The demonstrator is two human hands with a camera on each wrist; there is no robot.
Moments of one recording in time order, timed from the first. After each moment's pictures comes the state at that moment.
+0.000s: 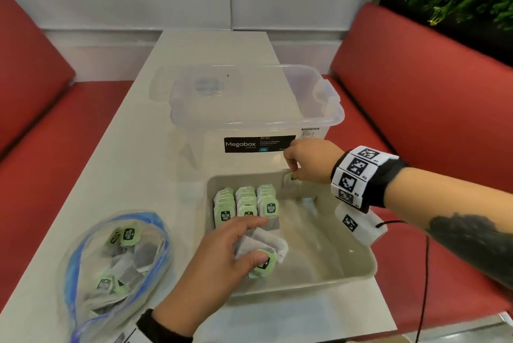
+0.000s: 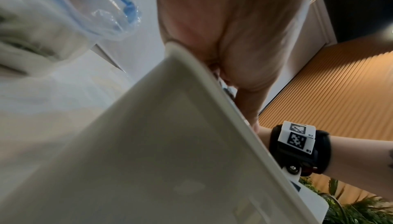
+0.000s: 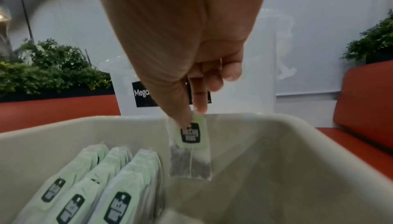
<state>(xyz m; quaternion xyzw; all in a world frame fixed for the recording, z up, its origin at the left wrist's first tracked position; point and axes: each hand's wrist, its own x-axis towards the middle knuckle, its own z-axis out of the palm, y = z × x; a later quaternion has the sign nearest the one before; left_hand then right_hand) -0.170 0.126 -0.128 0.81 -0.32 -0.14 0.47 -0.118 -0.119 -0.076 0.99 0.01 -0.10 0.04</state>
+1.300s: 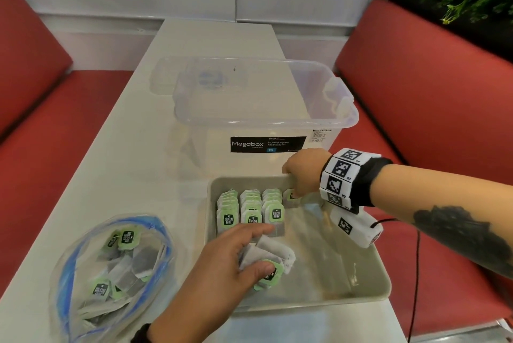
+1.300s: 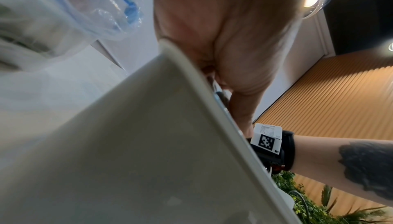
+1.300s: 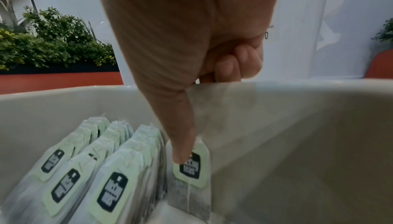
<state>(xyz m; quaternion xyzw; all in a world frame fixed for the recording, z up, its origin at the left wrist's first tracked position) -0.167 0.130 -0.124 0.80 -0.31 -0.16 0.49 -0.091 -0.100 -0.092 0.96 0.02 -0.25 0.14</state>
